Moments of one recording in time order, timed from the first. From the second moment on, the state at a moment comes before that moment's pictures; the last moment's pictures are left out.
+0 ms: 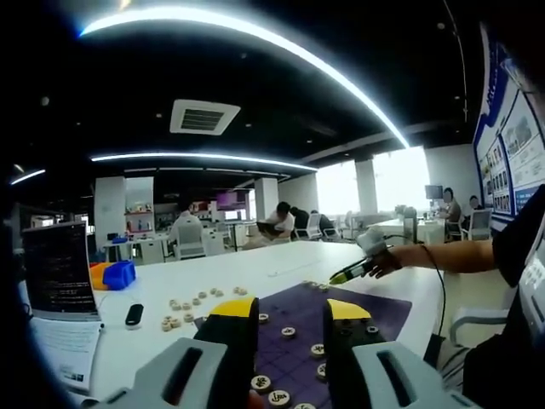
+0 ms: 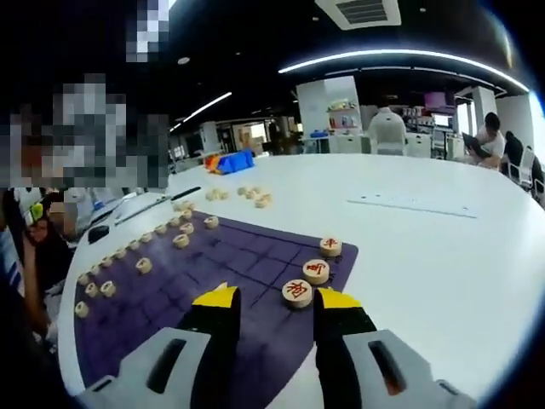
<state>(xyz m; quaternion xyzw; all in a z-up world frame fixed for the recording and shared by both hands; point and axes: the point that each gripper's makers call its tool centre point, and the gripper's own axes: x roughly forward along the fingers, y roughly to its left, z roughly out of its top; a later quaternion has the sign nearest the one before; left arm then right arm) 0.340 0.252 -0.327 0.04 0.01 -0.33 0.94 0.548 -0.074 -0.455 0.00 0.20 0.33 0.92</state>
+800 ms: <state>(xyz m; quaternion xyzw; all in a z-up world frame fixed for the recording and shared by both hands) 0.341 0.270 -0.324 0.03 0.01 -0.31 0.95 0.450 -0.080 -0.401 -0.09 0.07 0.32 0.94</state>
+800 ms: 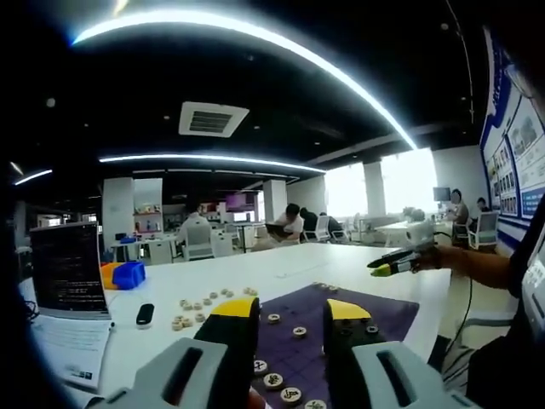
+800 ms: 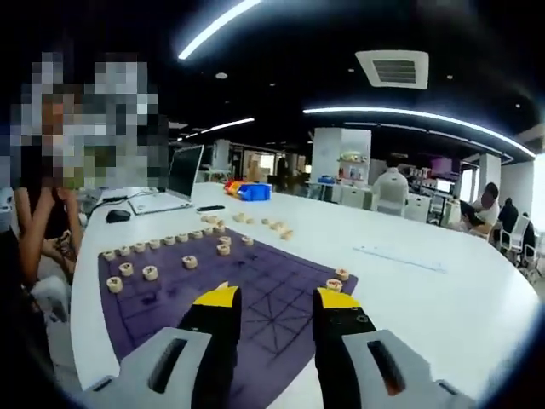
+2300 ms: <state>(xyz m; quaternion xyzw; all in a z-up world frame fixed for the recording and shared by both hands) 0.354 0.345 -0.344 0.10 0.06 -0.17 0.98 0.492 0.105 -0.378 -0.15 0.11 0.44 0.88</state>
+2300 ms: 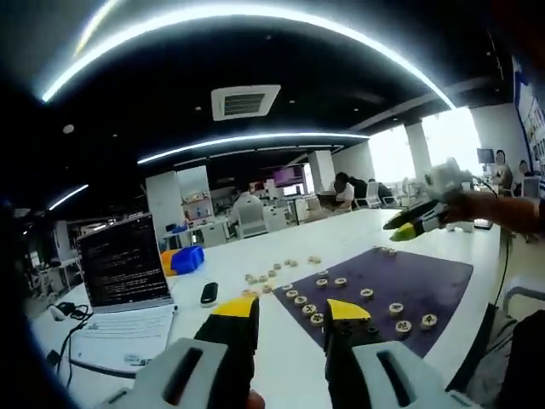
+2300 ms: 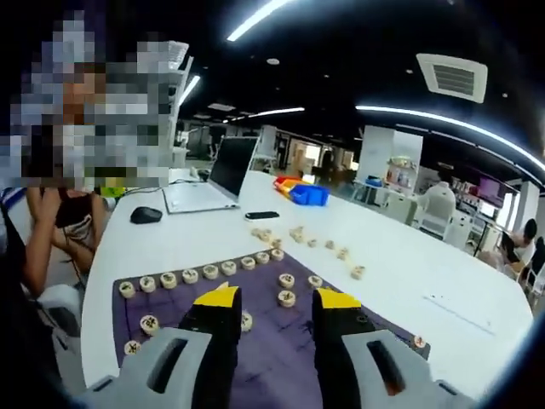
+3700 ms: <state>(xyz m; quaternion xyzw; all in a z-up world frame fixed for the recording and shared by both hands) 0.347 0.430 -0.339 0.04 0.04 -0.09 0.99 0.702 0.310 -0.455 -0.07 0.22 0.37 0.90</state>
